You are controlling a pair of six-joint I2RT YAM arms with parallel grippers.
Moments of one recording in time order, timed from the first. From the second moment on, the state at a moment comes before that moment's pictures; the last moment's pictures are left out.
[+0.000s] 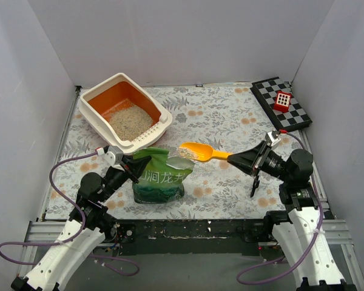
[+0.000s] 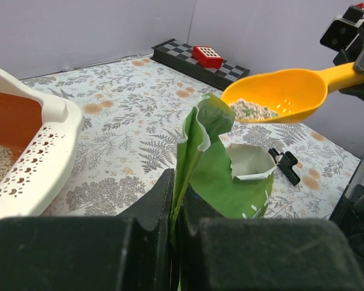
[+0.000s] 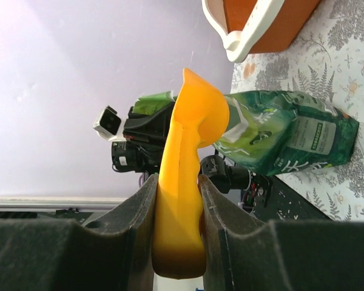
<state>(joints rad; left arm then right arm) -0.50 0.31 0.34 0.13 0.24 -0.26 0.10 0.49 0.47 -0.07 -0.93 1.35</state>
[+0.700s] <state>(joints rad) -0.50 0.32 0.34 0.11 0.22 -0.24 0.37 1.31 0.97 0.20 -0.74 1.24</state>
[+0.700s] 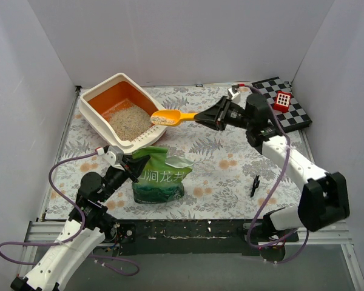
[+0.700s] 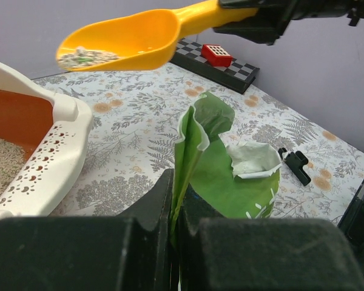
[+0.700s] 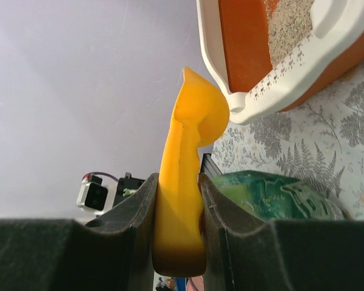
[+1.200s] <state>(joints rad) -0.51 0.27 0.35 0.06 0.17 -0.19 0.62 2.14 2.08 -0.28 -0.55 0.75</state>
